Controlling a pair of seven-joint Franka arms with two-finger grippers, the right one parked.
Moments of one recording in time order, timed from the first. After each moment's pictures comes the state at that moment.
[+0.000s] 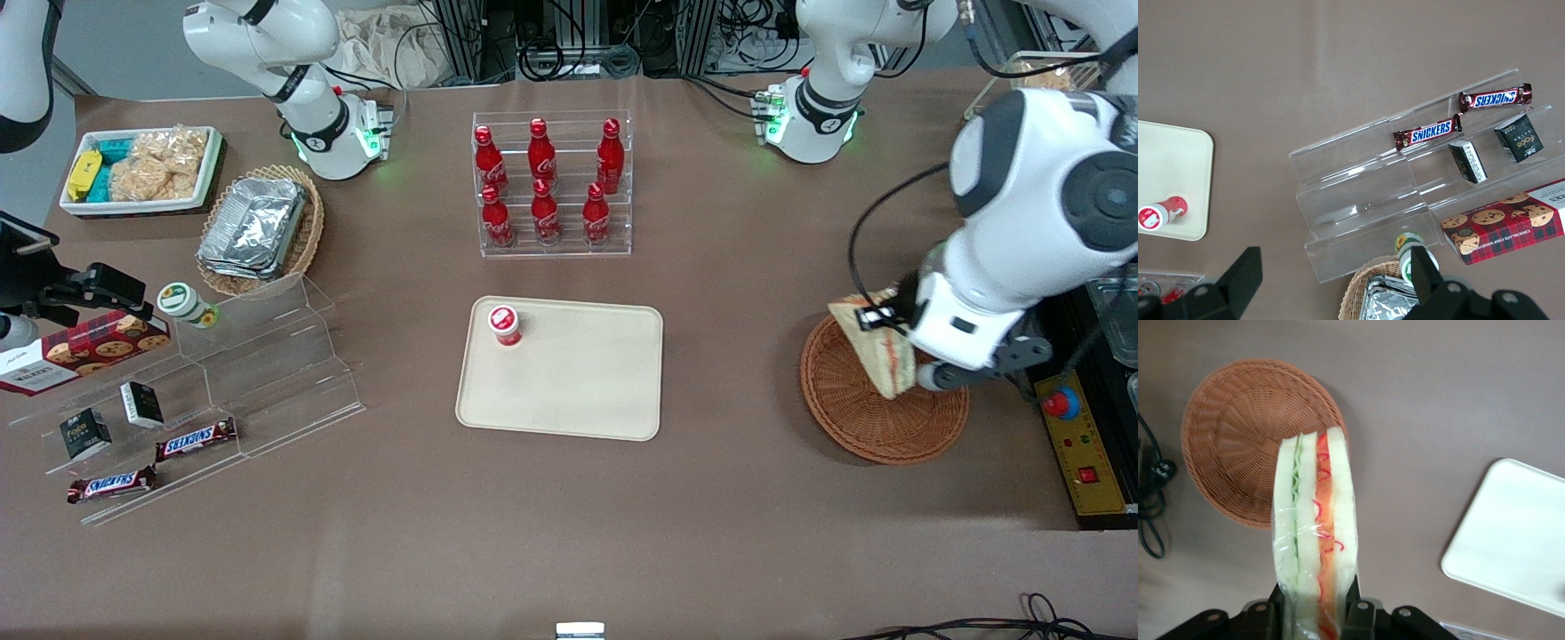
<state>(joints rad) -0.28 0.22 0.01 -1.52 0.01 1.63 -0.53</state>
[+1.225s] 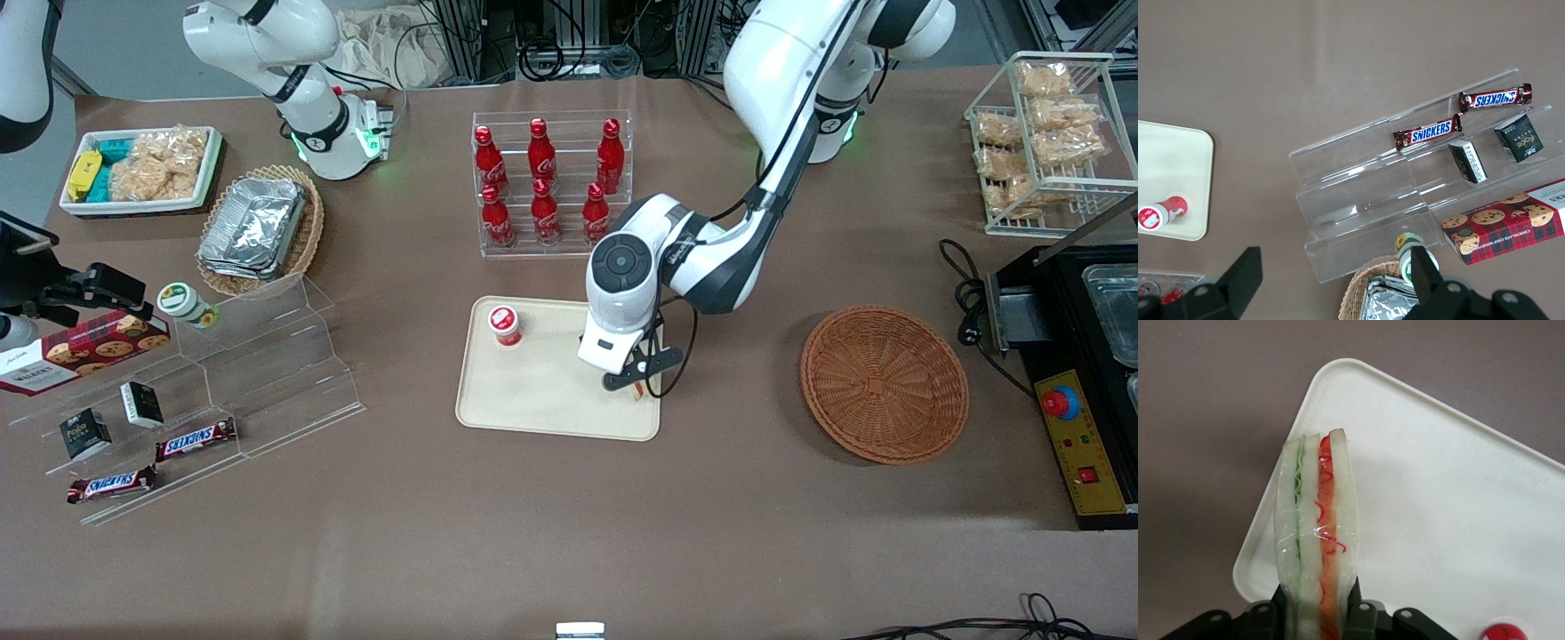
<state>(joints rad) -0.70 0.65 0.01 -1.52 0.01 2.13 -1.06</state>
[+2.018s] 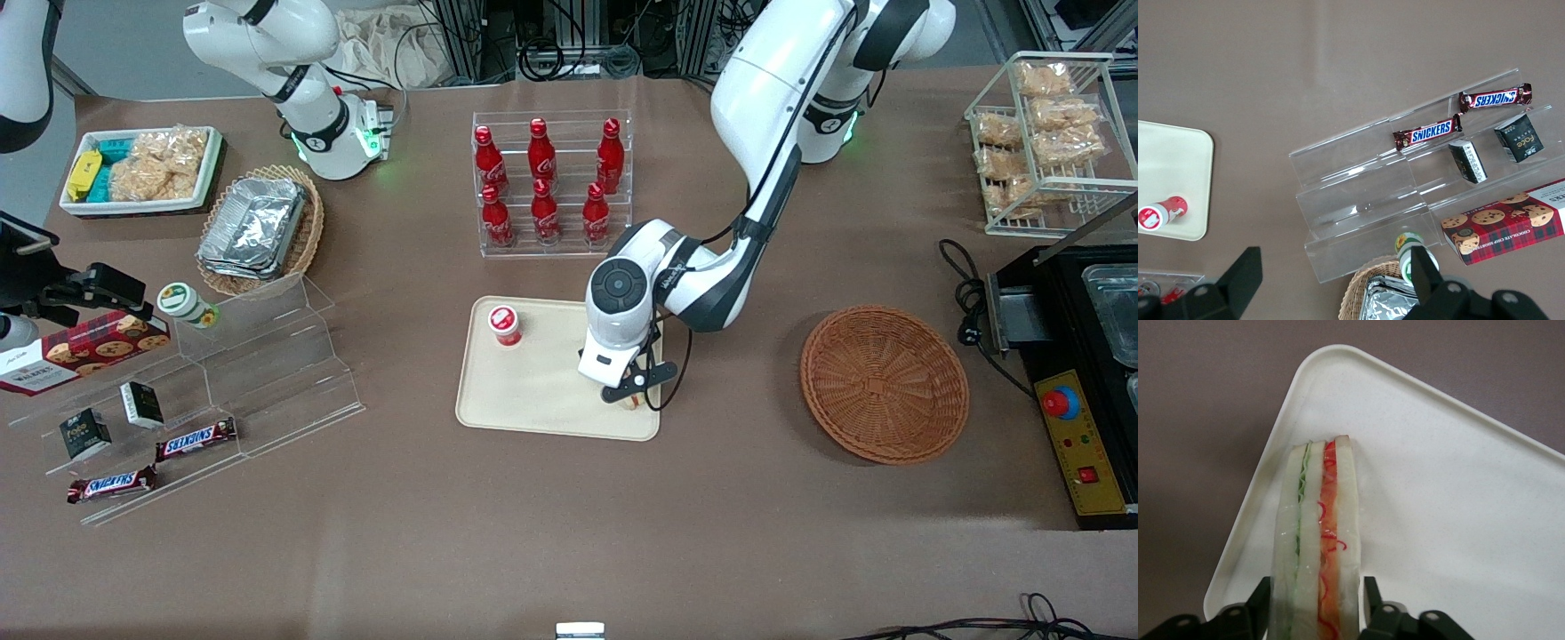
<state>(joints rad) -0.70 0.71 0.01 -1.51 0.01 2.18 -1.06</state>
